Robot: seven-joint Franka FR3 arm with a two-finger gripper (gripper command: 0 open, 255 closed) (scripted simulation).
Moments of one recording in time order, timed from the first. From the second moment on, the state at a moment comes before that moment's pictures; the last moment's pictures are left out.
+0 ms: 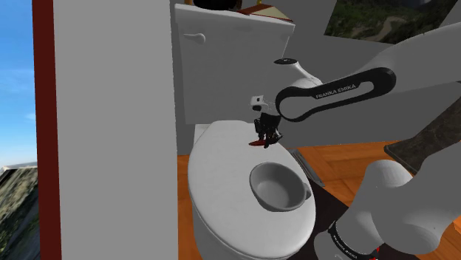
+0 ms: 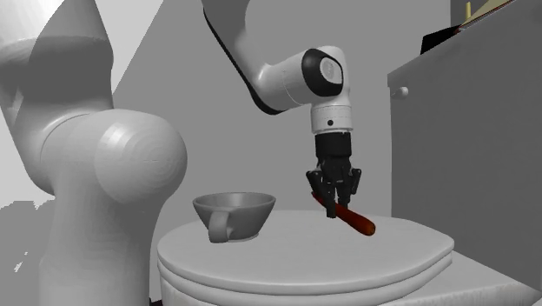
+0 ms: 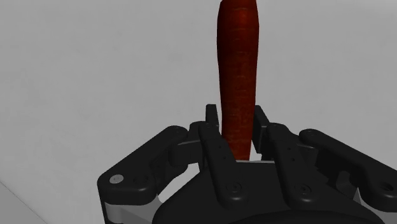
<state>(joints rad) 0.40 -0.36 -0.38 -2.57 -0.27 2.21 -1.27</state>
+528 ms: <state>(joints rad) 0.40 -0.42 -0.37 -2.50 -0.26 2.09 -1.27</state>
